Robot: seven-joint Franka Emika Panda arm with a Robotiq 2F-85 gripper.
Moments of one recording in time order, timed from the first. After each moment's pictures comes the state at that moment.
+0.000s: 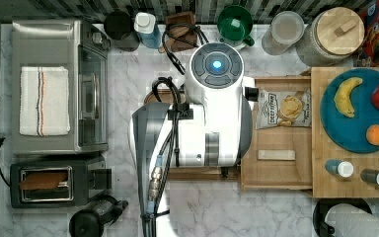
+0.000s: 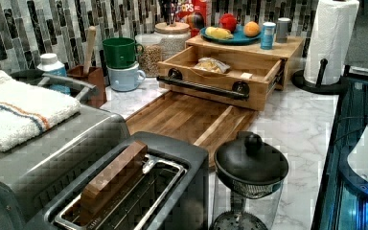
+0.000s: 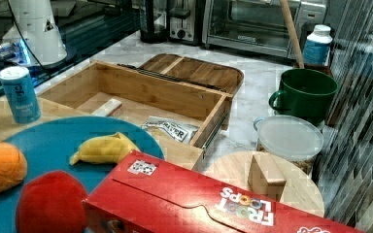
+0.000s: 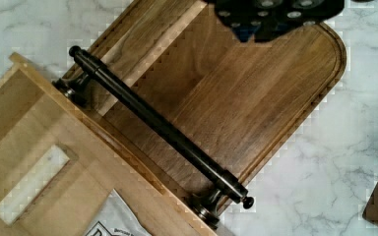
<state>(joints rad) 0.00 0.05 0.02 -1.87 0.03 0.26 0.08</state>
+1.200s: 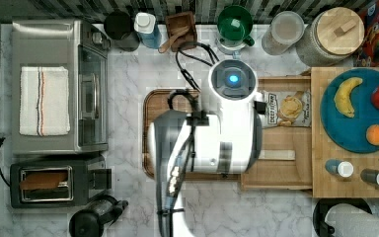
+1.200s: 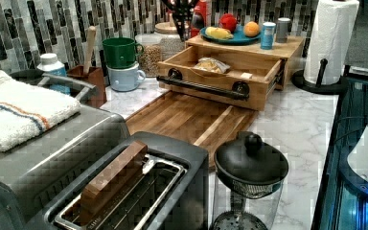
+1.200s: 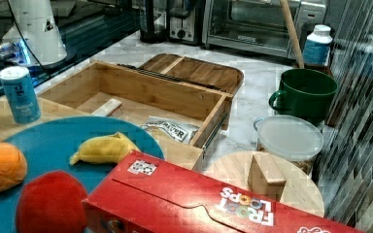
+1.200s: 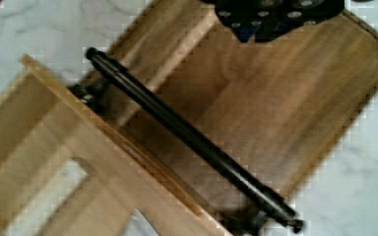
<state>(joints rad) -0.03 0.02 -0.01 -2.00 0.05 0.29 0.03</state>
